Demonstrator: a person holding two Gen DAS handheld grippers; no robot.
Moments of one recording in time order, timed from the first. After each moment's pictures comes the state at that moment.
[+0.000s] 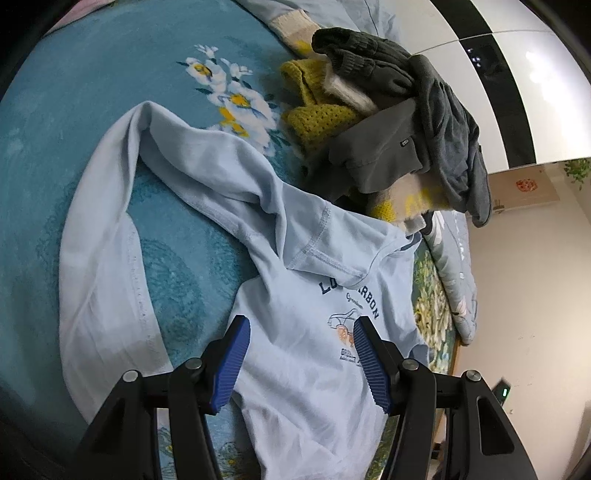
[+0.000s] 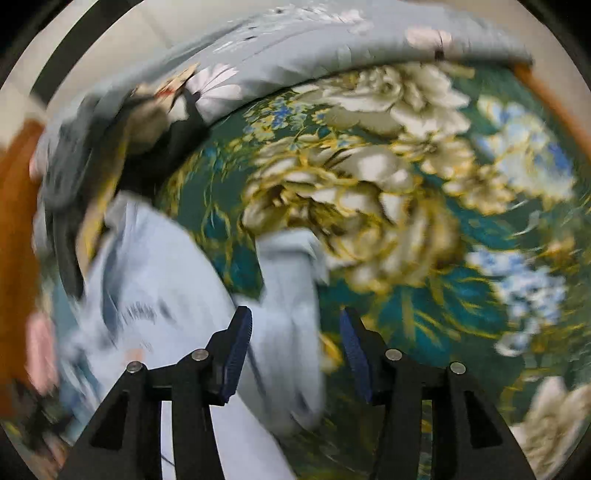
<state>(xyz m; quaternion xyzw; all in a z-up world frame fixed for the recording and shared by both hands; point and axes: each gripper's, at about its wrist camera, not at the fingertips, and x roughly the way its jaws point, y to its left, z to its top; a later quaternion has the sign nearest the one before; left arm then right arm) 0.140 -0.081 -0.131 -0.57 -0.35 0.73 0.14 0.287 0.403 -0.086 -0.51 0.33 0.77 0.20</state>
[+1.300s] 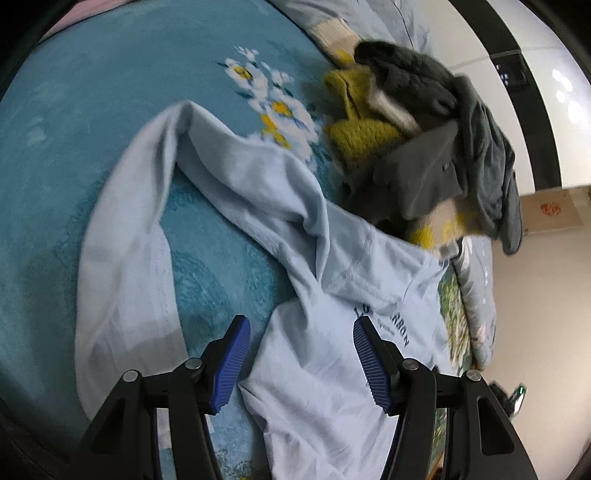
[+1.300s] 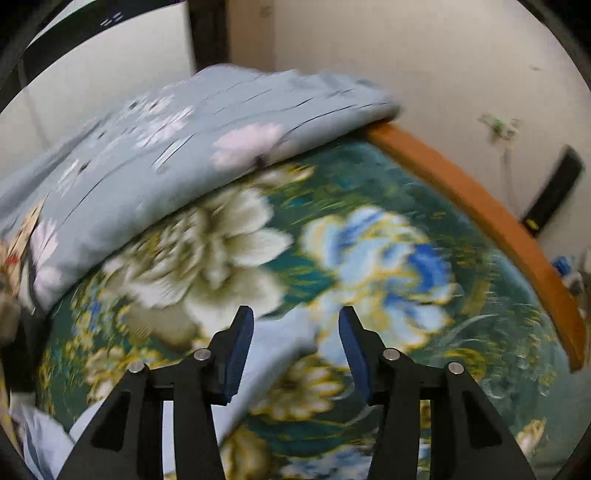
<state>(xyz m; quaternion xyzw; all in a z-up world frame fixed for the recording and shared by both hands) 0.132 -0.105 -0.152 -0.56 -0.37 0.73 0.07 0.313 0.575 -0.033 -0.40 0.24 0.73 0.49</state>
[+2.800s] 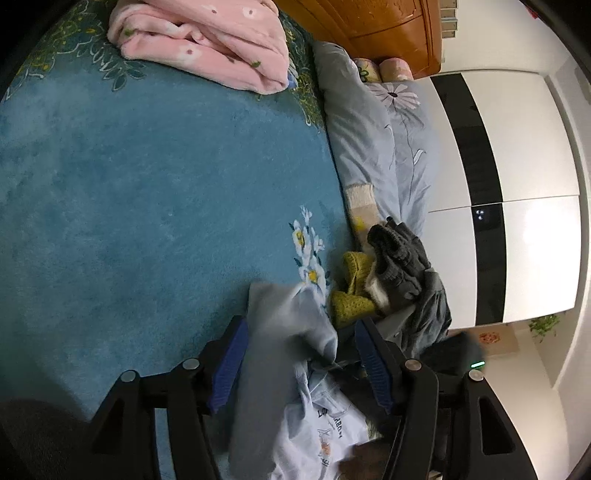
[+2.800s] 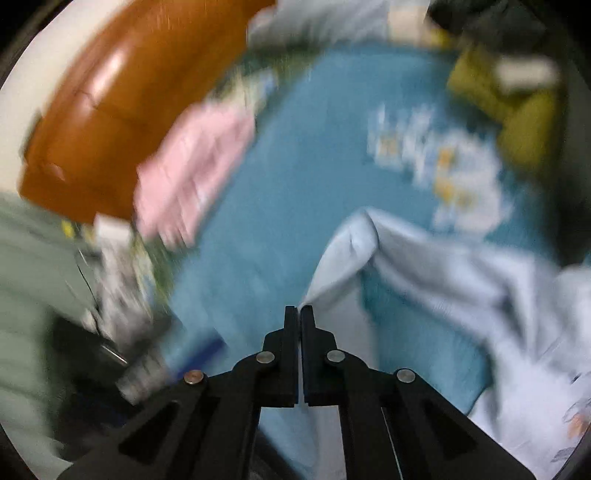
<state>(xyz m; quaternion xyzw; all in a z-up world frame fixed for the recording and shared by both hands) 0.180 -0.268 -0.126 -0.38 -0.55 0.74 0.02 0.066 -0.071 -0.092 -0.58 0.20 0.75 -0.24</state>
